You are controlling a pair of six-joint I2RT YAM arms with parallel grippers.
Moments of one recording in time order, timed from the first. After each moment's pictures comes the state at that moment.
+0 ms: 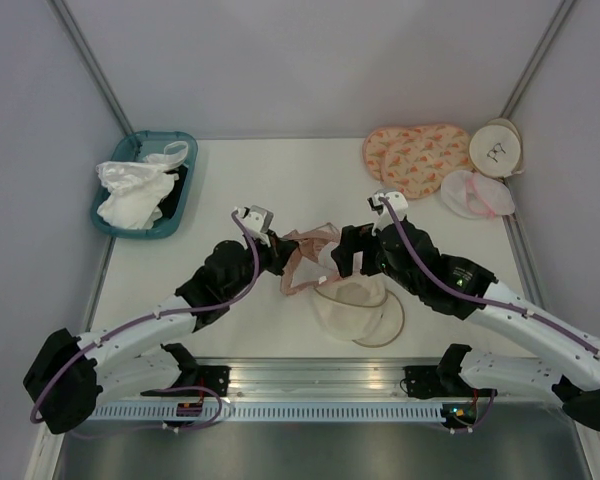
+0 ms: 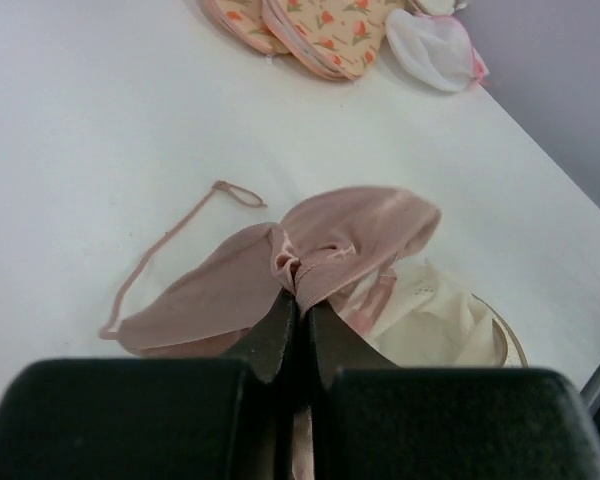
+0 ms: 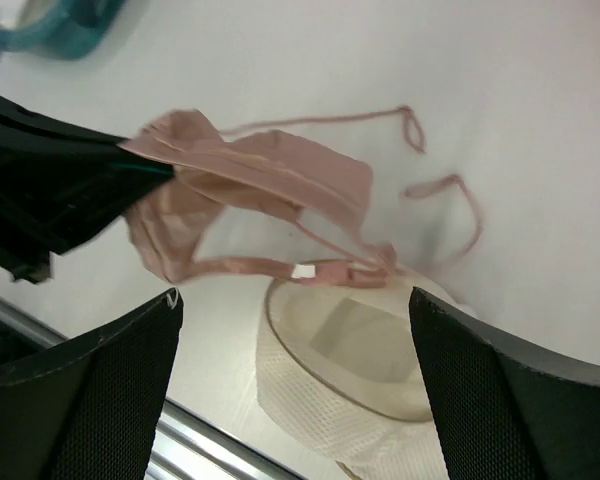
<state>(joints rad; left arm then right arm) -0.79 1.03 0.51 0.39 -0.07 -0.32 0.94 0.99 1.02 -0.49 0.32 0.49</state>
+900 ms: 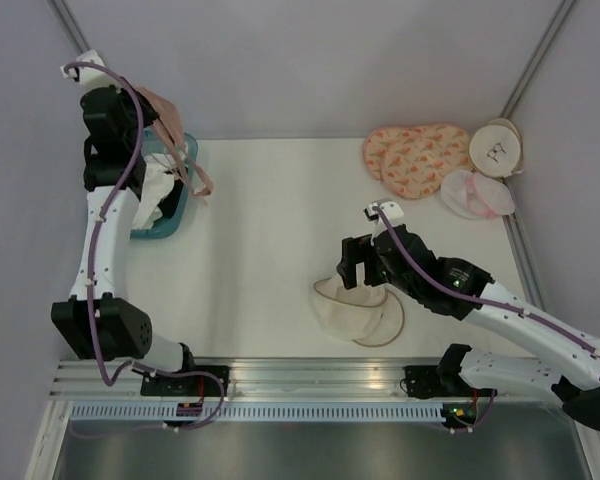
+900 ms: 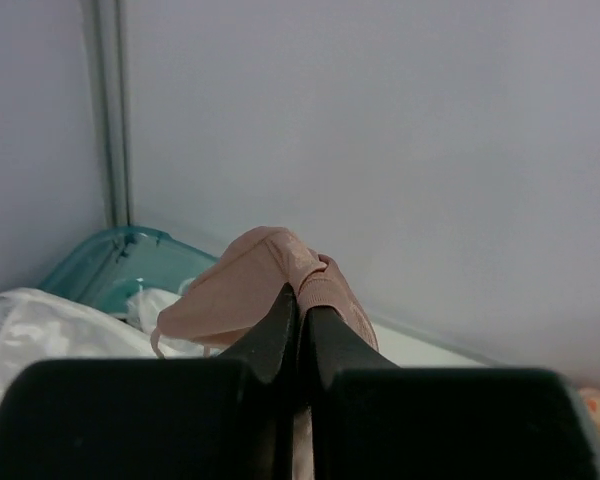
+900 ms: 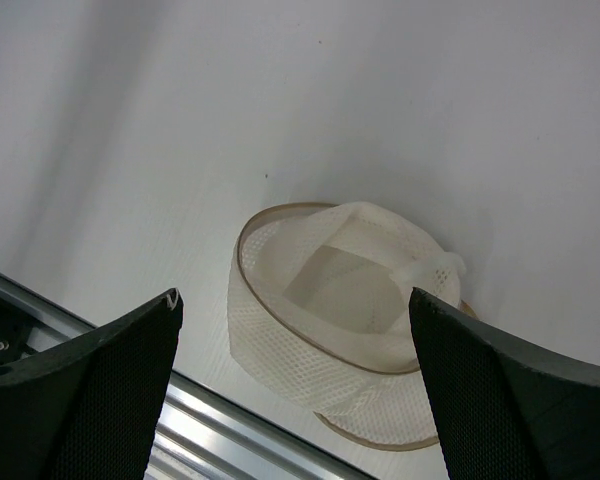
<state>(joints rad) 0.04 1.44 1.53 -0.08 -0.14 -0.30 0.94 0.97 1.00 -0.64 0.33 0.50</state>
